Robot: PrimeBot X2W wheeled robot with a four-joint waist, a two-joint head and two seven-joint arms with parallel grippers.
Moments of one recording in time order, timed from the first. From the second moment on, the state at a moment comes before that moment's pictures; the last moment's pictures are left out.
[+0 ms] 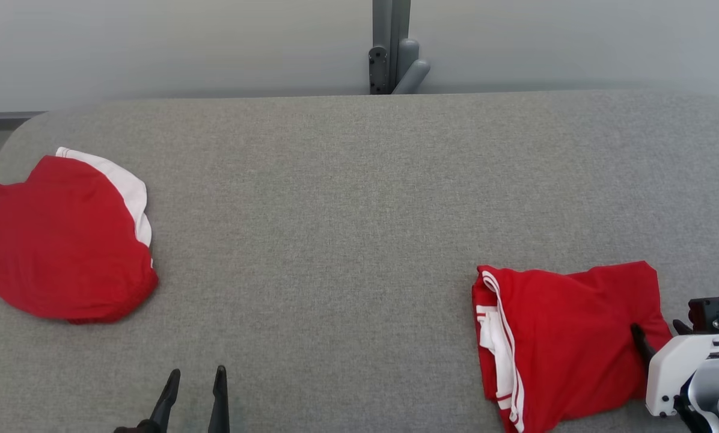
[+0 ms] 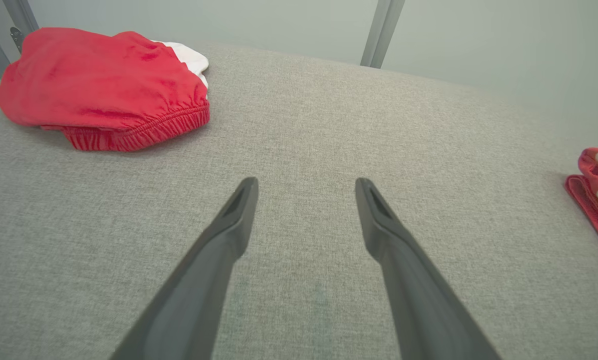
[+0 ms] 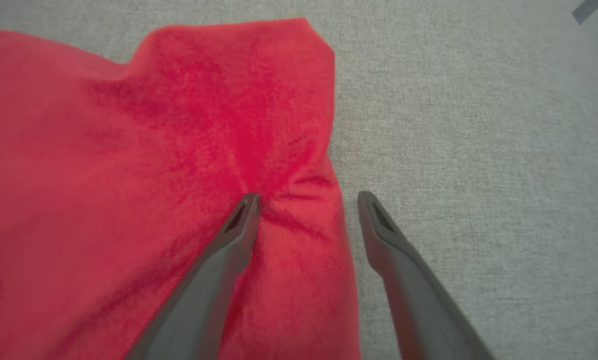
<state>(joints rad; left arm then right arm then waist) 0.19 0.05 -0.08 0.18 -0.25 -0.10 -0.26 -0.16 -0.35 0.02 0.59 0.25 0.13 0.09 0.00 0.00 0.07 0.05</state>
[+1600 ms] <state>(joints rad) 0.05 0.08 -0.04 0.14 -0.22 -0.13 -0.26 -0.60 -0.54 -0.50 0.75 -0.03 0.13 0.18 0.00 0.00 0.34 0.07</state>
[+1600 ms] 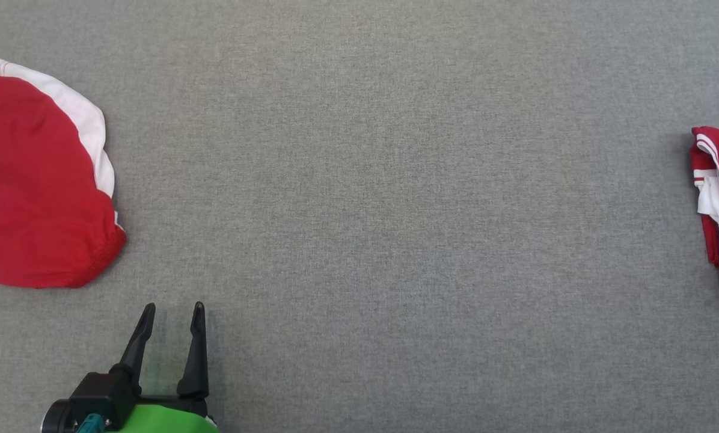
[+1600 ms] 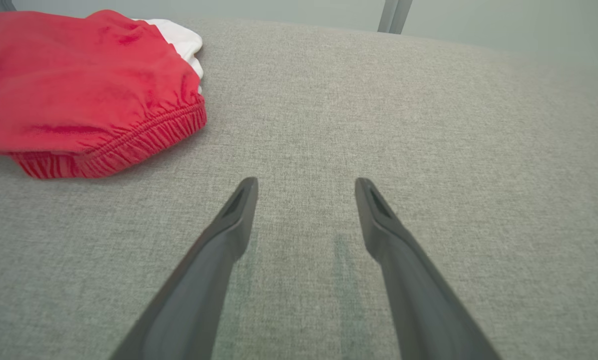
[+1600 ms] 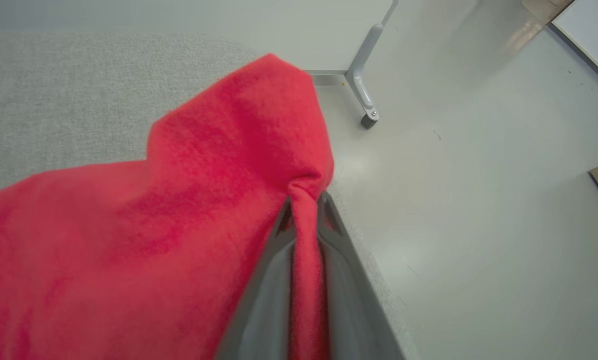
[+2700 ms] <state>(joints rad) 0.14 0.05 -0.03 0.21 -0.23 -0.12 -0.26 -0.14 -0.20 -0.20 0.25 0.01 0.13 -0.26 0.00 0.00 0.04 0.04</state>
